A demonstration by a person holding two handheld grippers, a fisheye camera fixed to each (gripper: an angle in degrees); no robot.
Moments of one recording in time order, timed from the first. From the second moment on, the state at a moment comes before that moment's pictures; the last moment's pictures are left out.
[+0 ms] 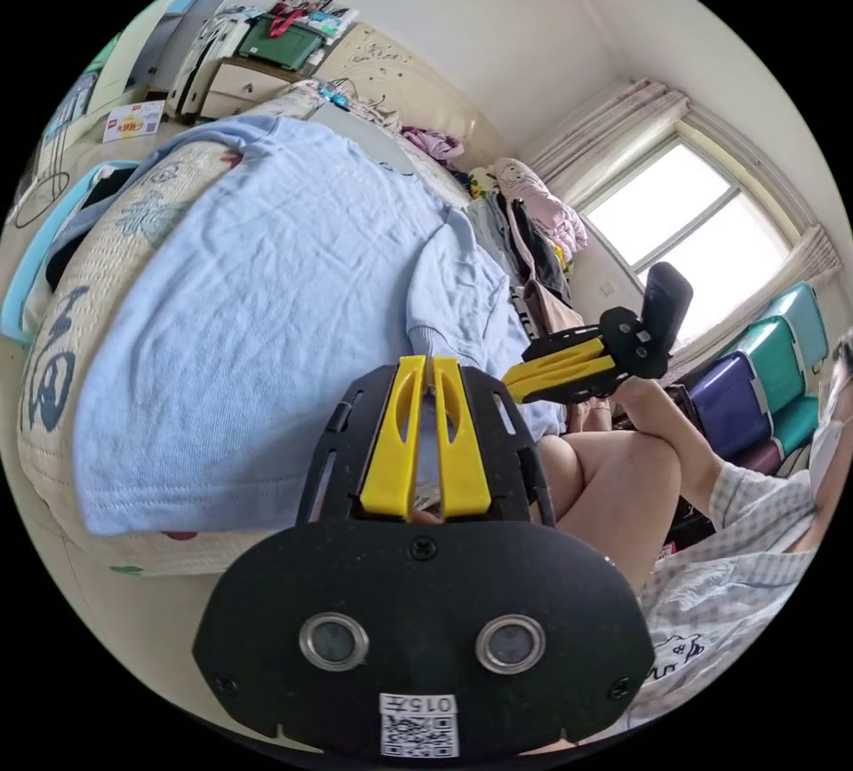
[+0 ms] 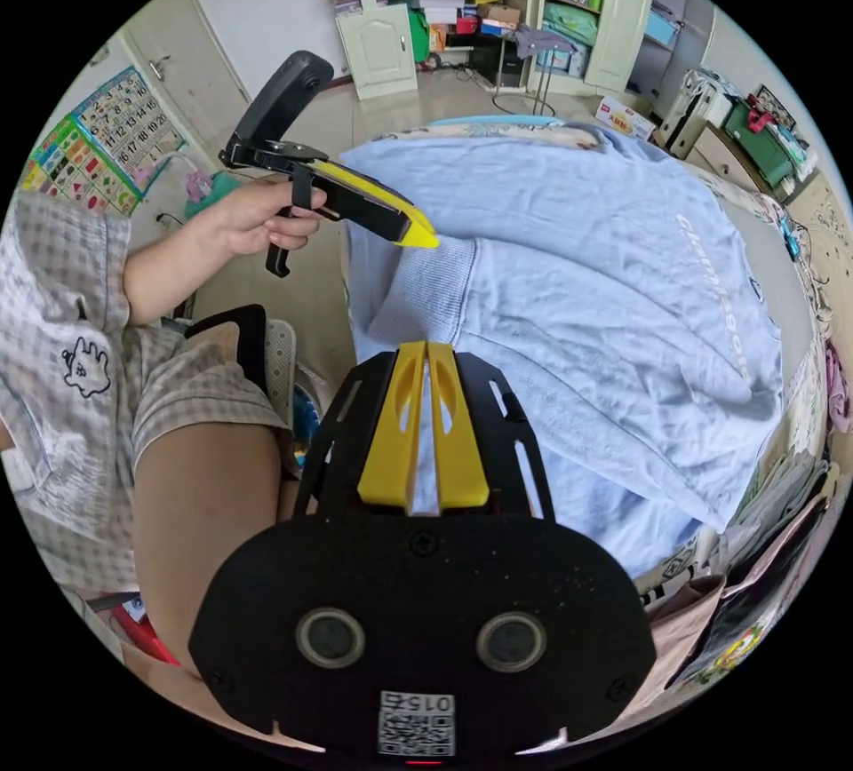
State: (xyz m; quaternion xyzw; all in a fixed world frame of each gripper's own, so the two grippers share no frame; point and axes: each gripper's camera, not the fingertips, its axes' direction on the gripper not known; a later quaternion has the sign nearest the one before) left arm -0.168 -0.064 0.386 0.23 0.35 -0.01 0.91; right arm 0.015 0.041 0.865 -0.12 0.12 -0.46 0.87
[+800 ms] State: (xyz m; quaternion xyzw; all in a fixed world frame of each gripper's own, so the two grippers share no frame) left arm -0.125 -0.077 0.359 0.19 0.25 0.04 0.95; right arm 0.040 -0.024 0.843 -0.16 0.04 -0.30 0.94
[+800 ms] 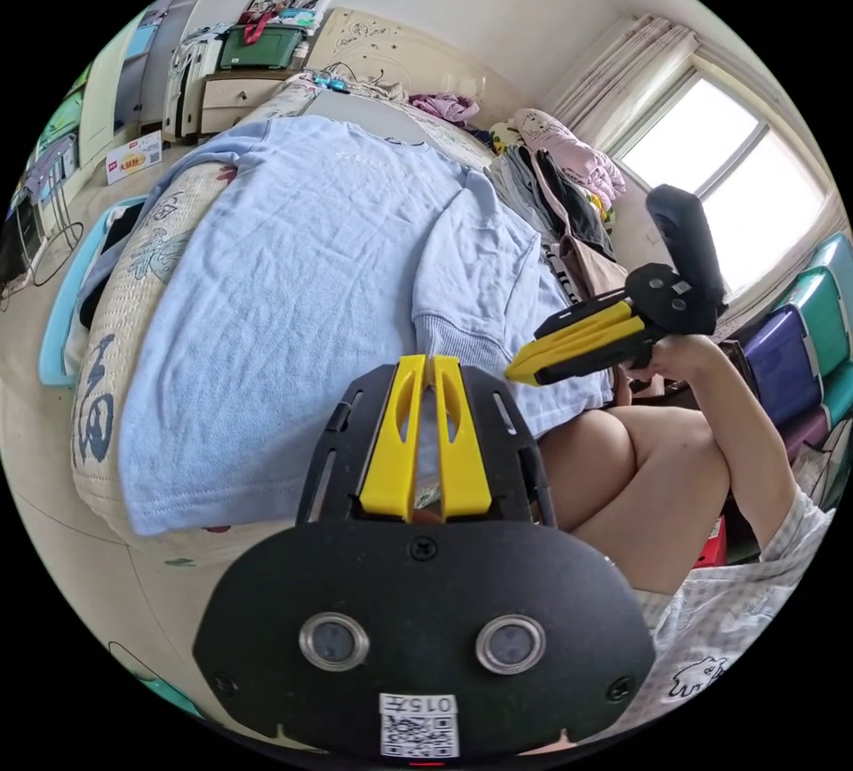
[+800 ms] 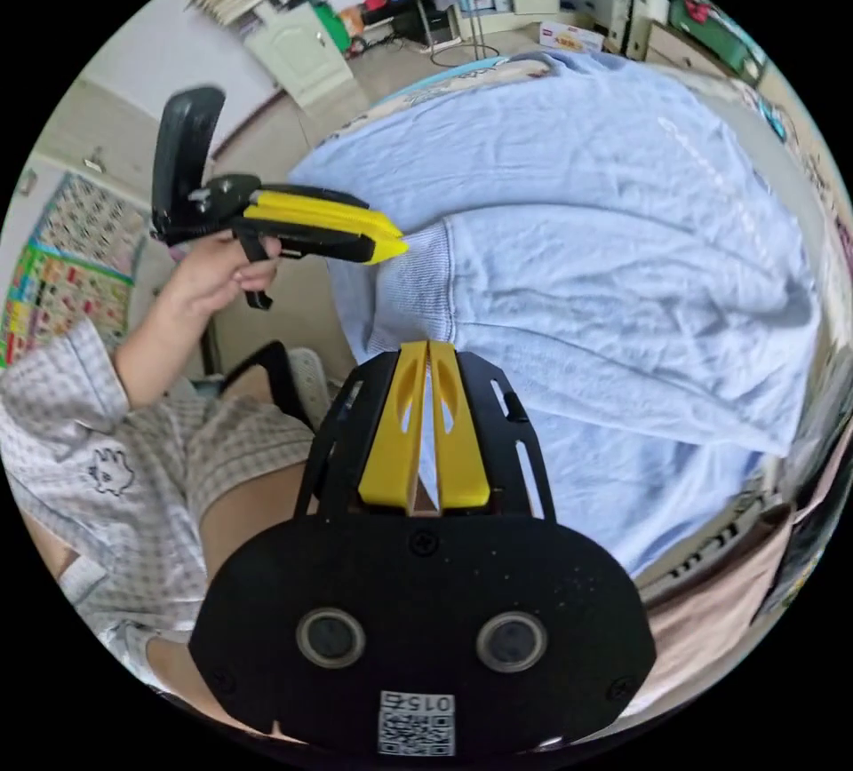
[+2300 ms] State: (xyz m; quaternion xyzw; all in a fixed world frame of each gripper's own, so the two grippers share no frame) left arm -0.170 -0.134 0.402 0.19 0.32 0.03 0.93; right arm 0.095 -0.181 0.638 -0.21 -0.13 -0.08 0.96
